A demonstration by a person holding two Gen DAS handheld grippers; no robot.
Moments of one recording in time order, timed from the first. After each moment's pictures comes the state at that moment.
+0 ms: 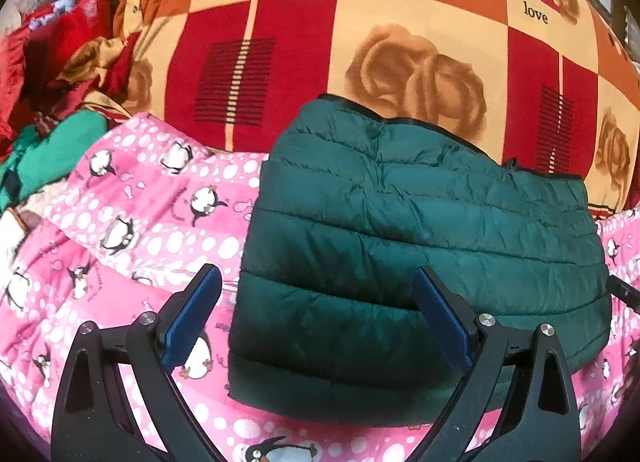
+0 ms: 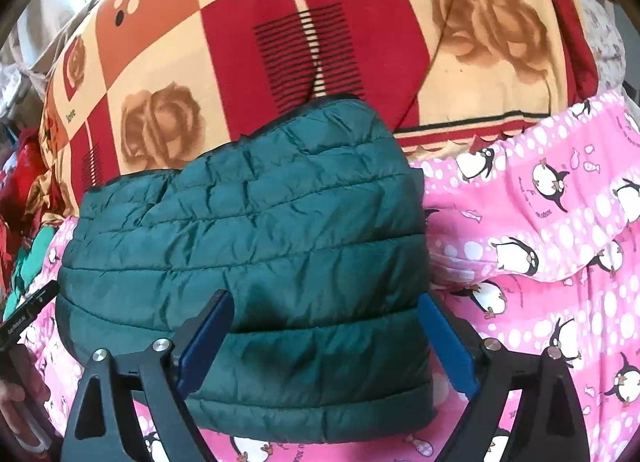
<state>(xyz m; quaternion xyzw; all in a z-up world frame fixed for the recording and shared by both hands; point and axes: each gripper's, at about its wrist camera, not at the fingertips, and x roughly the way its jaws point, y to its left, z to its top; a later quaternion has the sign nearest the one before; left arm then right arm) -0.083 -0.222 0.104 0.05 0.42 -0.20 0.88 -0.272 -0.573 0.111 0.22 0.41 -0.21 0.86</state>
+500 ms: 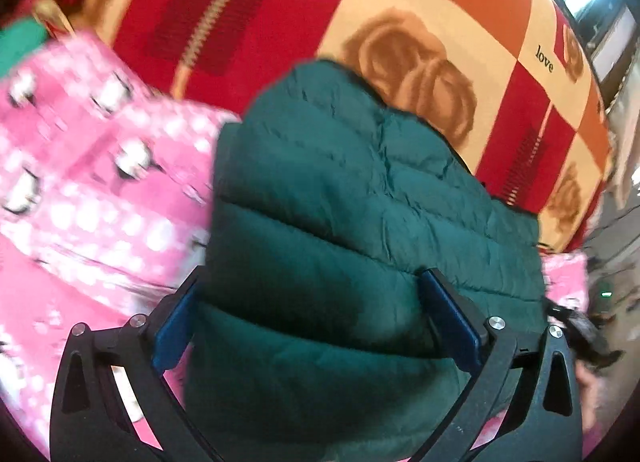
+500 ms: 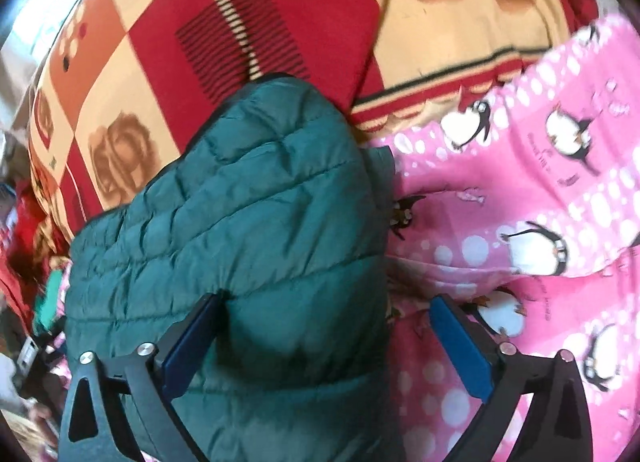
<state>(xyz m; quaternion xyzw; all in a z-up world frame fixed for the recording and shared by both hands) -0.024 -0.207 0.057 -0.10 0.50 -0.30 0.80 -0.261 -0.644 0.063 0.33 0.40 -0.18 0.84</state>
